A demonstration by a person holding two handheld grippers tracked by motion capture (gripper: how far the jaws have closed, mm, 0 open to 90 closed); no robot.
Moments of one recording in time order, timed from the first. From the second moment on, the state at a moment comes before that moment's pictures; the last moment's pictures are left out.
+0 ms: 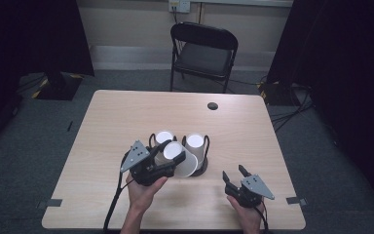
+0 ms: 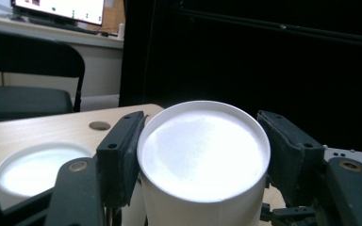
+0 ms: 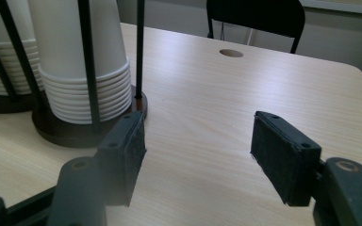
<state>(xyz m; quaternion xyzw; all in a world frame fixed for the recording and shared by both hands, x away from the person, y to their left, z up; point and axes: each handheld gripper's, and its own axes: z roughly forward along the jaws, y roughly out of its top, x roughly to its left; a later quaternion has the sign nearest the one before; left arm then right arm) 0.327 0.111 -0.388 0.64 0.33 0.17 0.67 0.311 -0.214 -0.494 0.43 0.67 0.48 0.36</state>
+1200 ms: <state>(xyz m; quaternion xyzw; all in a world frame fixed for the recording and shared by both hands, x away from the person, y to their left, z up) 0.320 0.142 -0.426 0.58 0.39 0.03 0.71 0.290 -0.142 -0.481 0.24 0.69 0.62 0.27</state>
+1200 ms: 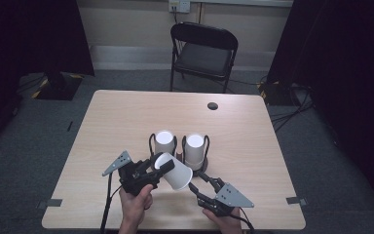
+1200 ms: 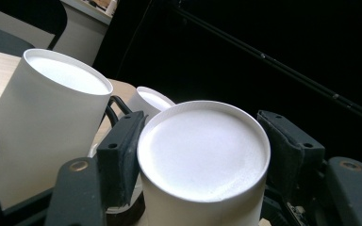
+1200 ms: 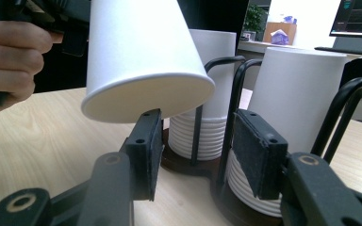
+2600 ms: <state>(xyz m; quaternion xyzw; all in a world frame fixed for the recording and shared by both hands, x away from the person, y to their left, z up) 0.311 0.136 -0.433 0.56 0.40 -0.06 0.73 0.298 -0.122 -0.469 0.16 0.66 0.67 0.28</state>
